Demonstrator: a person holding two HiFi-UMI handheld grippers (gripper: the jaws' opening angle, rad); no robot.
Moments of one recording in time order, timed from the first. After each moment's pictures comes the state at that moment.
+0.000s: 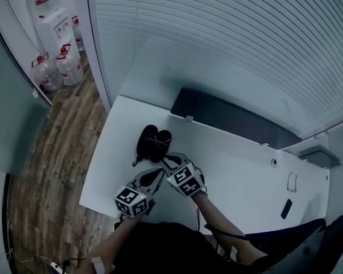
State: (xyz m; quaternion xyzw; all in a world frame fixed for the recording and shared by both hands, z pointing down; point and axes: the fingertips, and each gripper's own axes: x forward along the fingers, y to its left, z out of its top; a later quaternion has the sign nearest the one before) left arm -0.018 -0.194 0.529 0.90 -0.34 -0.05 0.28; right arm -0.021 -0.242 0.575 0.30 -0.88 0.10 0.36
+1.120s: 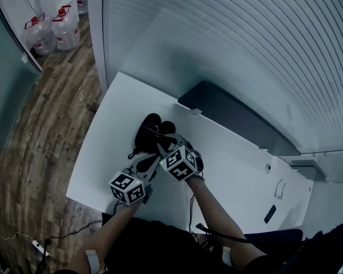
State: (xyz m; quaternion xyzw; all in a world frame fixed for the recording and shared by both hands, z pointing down) left arm -0.025 -0.246 0.575 0.84 -0.37 -0.11 0.38; right arm -0.026 -0.301 0.630 0.25 -0.84 0.05 0.49
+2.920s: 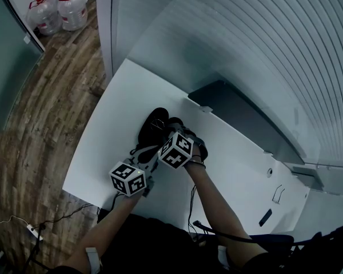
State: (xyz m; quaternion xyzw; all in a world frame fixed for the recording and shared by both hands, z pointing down) left arm -0.026 -0.267 0.609 0.81 -0.38 -0.10 0.43; right arm -0.024 -0.323 0.678 0.16 -0.78 0.01 0.60
